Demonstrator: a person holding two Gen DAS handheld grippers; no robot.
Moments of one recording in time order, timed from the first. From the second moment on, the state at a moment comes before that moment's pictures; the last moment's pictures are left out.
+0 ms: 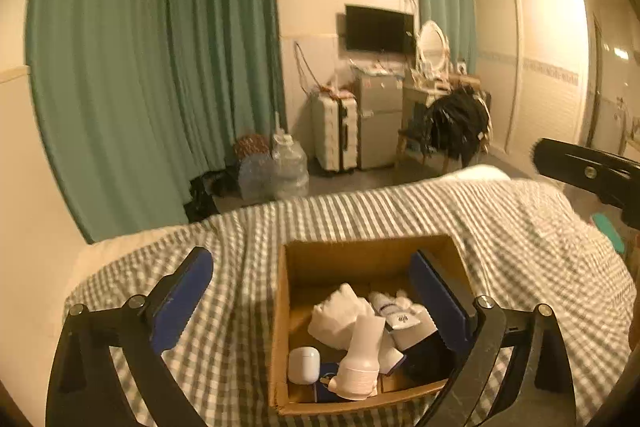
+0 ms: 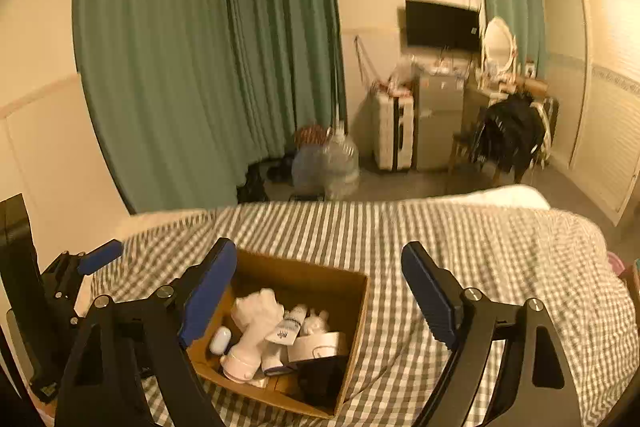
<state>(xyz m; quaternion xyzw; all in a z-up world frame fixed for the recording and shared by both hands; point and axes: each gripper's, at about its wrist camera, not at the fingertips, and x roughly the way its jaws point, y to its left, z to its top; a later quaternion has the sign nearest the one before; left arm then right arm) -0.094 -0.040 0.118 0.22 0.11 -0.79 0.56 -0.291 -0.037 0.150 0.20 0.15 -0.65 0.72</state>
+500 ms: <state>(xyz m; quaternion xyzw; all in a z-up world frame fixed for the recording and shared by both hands) -0.060 0.039 0.139 0.16 0.08 -0.79 0.59 -0.286 0.052 0.153 0.15 0.12 -0.68 0.71</state>
